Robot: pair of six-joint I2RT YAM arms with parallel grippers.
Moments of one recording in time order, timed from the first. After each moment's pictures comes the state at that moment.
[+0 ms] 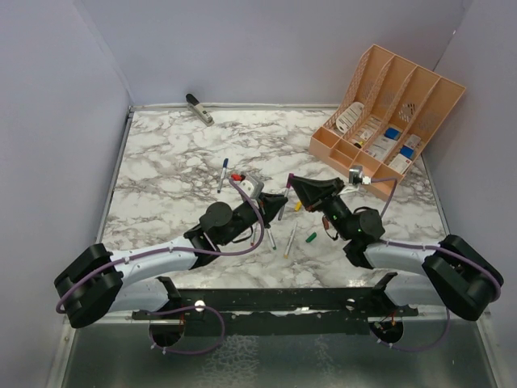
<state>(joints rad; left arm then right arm) -0.95 1.18 0.50 0.75 -0.06 -0.28 0.72 1.26 0.29 1.40 0.00 0.65</state>
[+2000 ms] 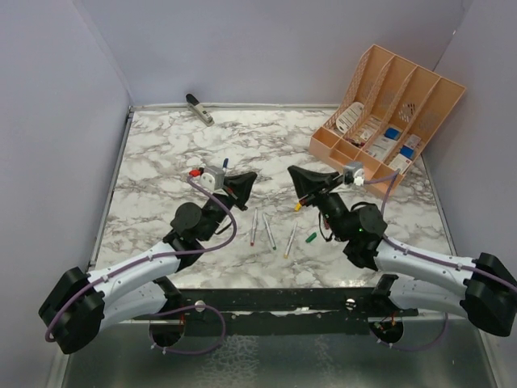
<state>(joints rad) -0.79 0.99 0.43 0.84 -0.16 -0.27 0.93 1.08 0.45 1.02 0.27 0.28</state>
